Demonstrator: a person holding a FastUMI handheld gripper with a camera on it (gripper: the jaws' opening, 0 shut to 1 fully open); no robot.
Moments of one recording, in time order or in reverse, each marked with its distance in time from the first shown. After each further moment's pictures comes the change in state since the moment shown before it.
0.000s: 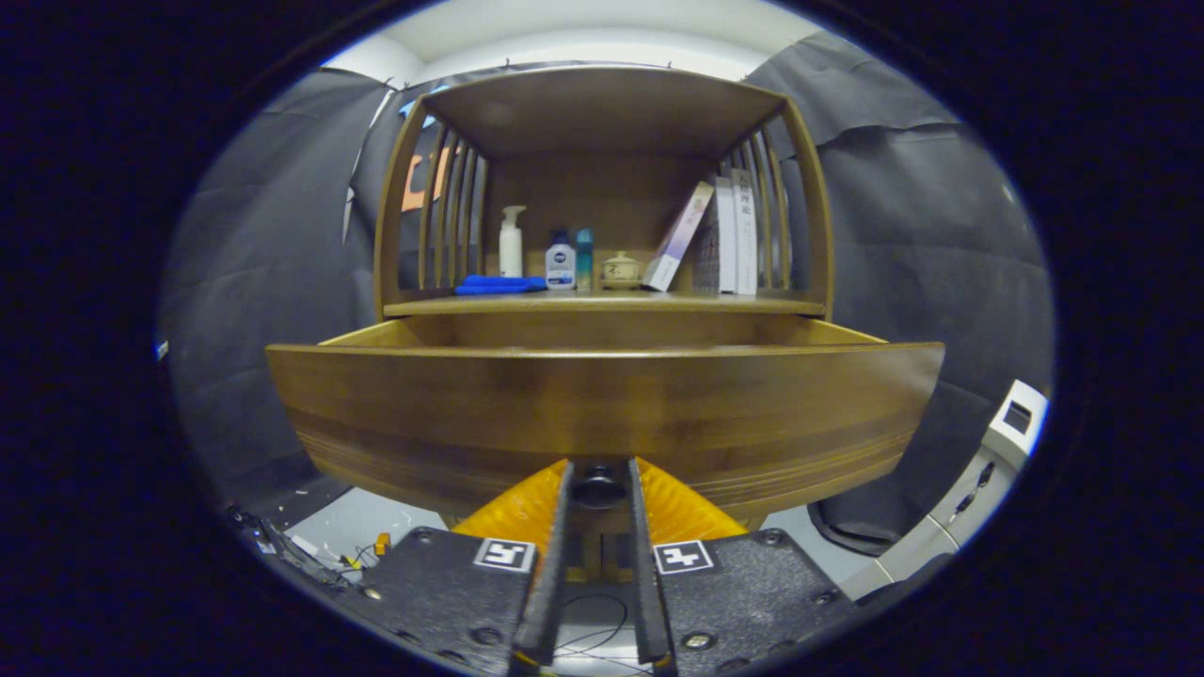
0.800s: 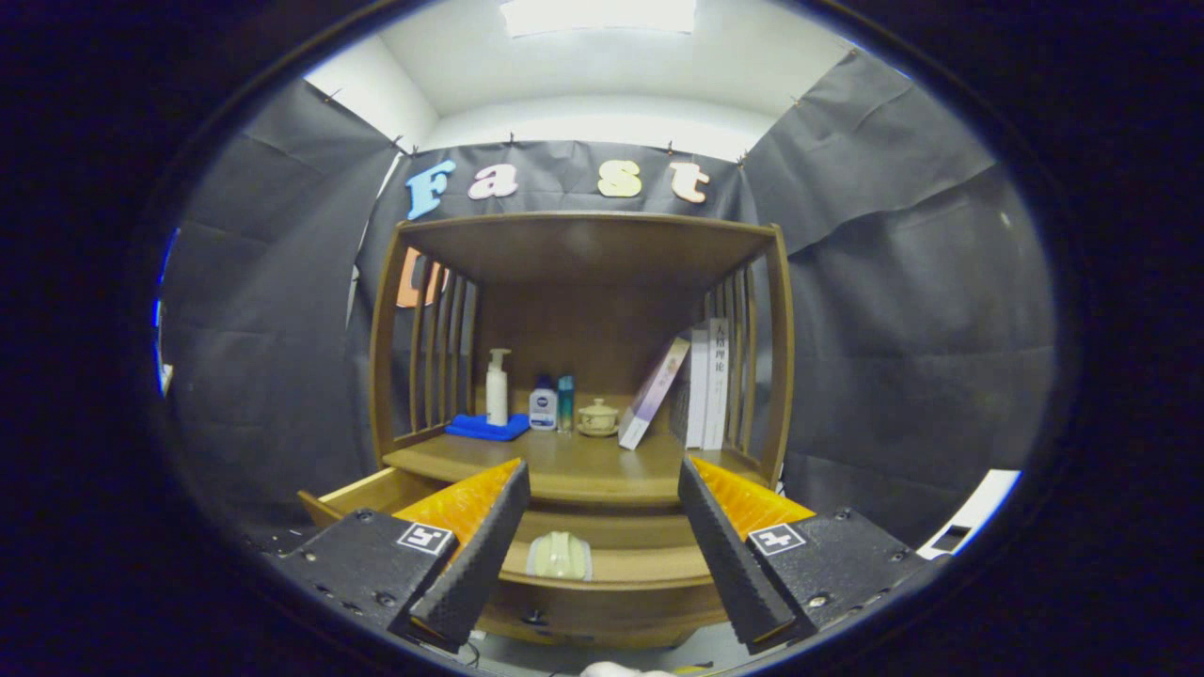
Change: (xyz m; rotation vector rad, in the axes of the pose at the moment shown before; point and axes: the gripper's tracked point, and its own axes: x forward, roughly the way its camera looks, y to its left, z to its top) arm -0.024 -0.042 0.189 -0.040 -0.239 0.032
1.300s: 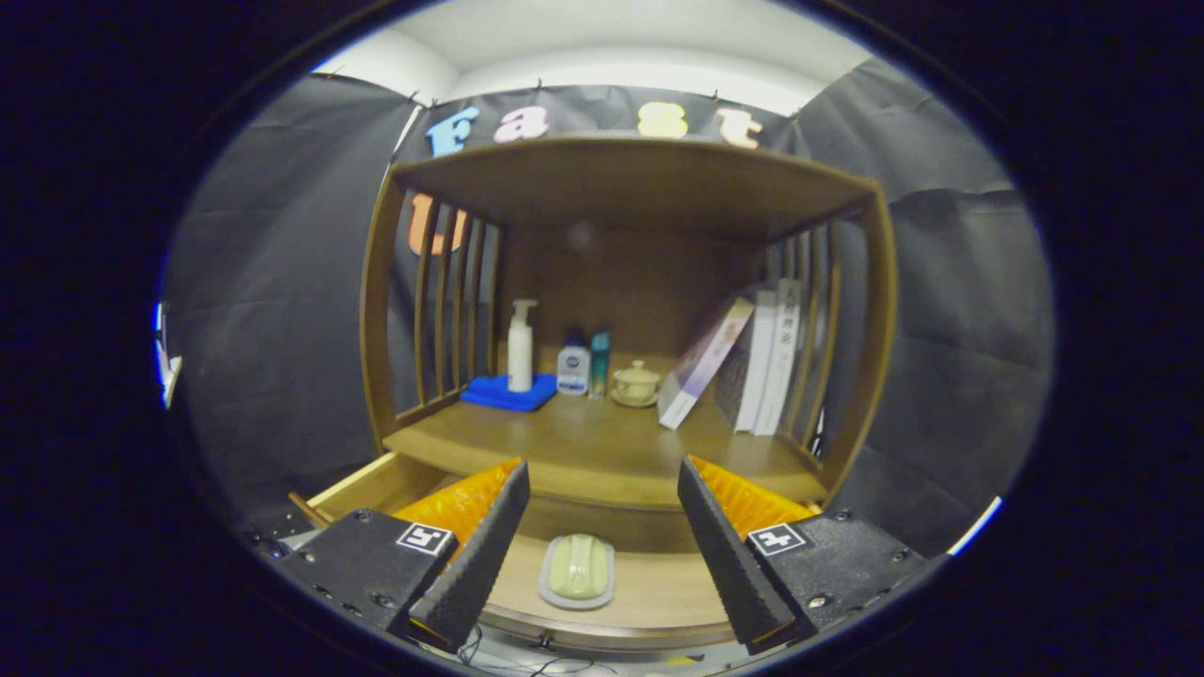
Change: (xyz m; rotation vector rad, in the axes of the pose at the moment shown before) arm 0.083 0.040 -0.035 -0.078 0.280 0.138
